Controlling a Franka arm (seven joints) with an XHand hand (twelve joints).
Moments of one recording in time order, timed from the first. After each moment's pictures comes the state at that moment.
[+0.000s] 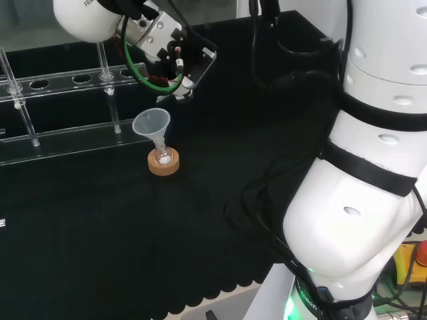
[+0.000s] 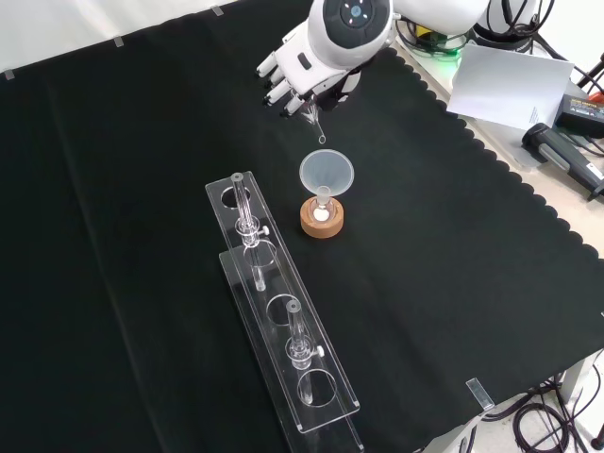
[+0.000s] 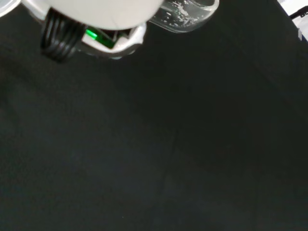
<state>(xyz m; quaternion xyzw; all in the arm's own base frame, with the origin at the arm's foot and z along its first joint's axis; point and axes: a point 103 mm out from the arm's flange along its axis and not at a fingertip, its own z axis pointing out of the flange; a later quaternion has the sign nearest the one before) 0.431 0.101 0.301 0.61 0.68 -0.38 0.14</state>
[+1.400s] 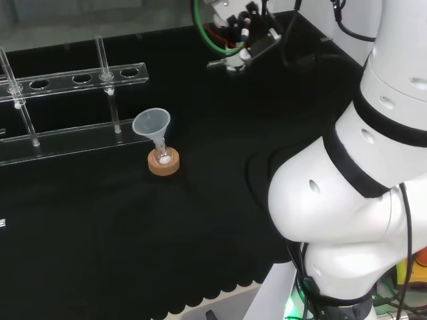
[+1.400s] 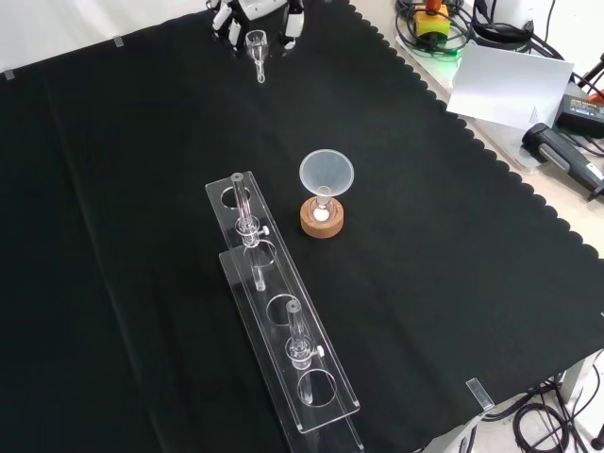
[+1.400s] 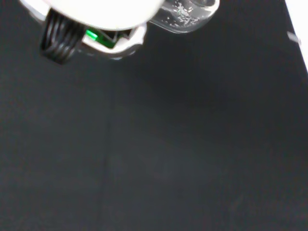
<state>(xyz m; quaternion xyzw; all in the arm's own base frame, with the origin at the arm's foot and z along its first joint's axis) 0.446 -0.046 0.315 0.72 0.62 -0.30 0.05</state>
